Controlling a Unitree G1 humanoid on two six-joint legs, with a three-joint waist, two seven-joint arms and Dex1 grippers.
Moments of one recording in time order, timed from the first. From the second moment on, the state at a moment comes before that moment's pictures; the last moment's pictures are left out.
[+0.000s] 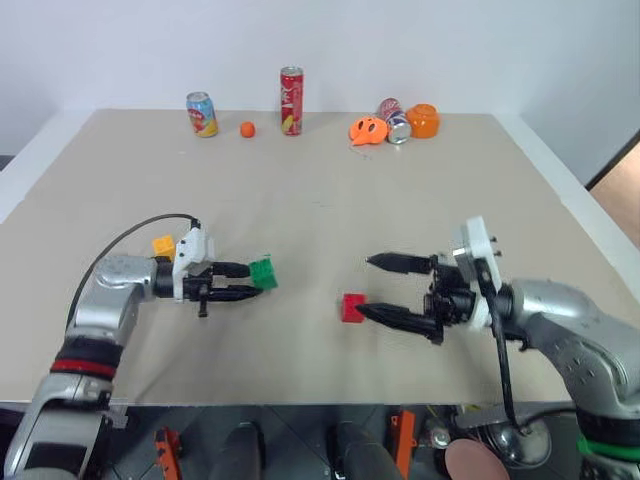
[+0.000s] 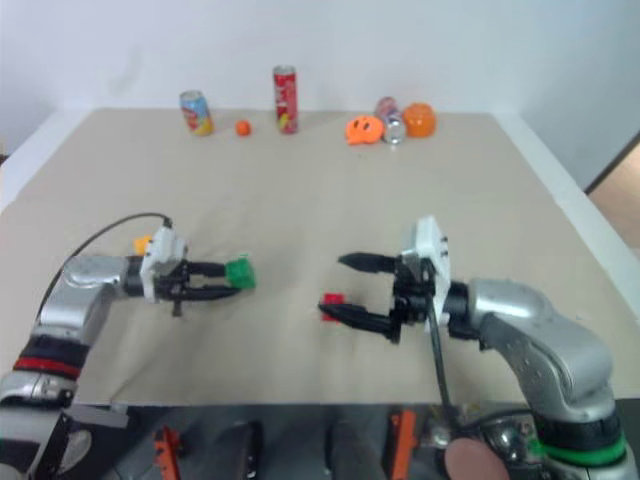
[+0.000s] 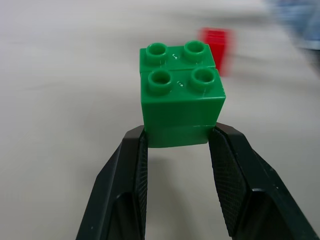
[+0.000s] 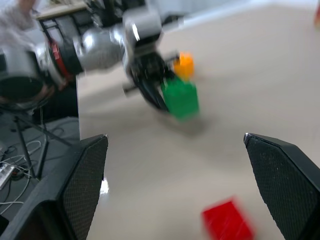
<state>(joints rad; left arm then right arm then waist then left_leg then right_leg) -0.63 0.63 -0.11 0.50 -0.39 -0.02 -1.57 -0.13 -0.72 -0.13 -0.64 0.82 0.79 0.82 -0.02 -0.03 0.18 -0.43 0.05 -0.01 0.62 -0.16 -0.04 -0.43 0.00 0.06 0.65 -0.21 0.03</state>
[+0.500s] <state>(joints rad) -0.93 0.48 -0.36 0.94 -0.40 -0.29 -1.61 0.19 -0.68 -0.21 -0.93 0.94 0.78 0.51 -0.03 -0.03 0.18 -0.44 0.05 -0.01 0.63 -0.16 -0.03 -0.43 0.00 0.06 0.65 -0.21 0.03</state>
